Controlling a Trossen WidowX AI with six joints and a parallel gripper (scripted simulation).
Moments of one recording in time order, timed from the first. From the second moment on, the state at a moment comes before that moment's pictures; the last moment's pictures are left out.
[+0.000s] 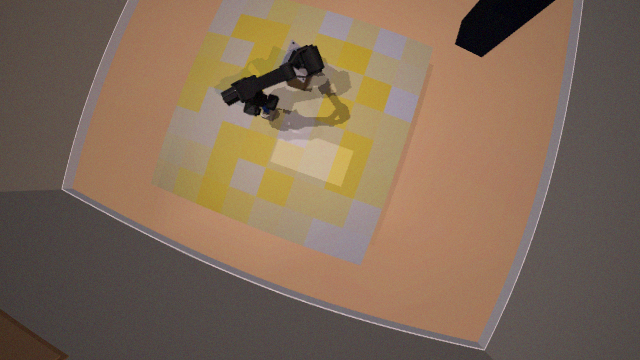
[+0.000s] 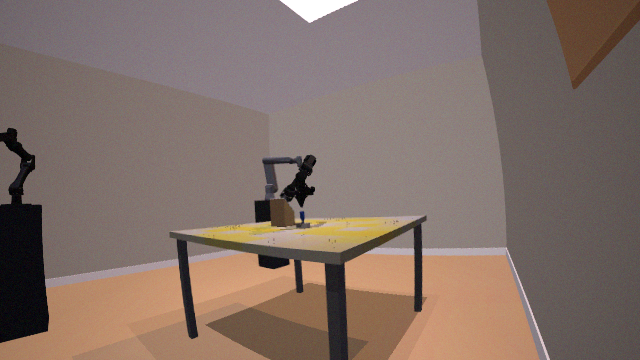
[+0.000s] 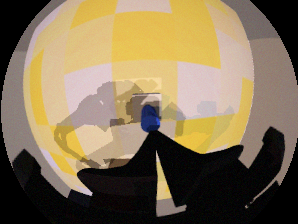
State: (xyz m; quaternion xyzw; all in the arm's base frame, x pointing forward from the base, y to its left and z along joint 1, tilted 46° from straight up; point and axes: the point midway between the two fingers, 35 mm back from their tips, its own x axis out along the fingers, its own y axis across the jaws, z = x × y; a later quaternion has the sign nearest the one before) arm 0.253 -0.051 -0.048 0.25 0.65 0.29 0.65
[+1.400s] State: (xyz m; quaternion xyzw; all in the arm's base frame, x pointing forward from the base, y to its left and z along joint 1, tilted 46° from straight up) arm 0.259 -0.094 -0.010 0.25 0.65 0.28 0.66
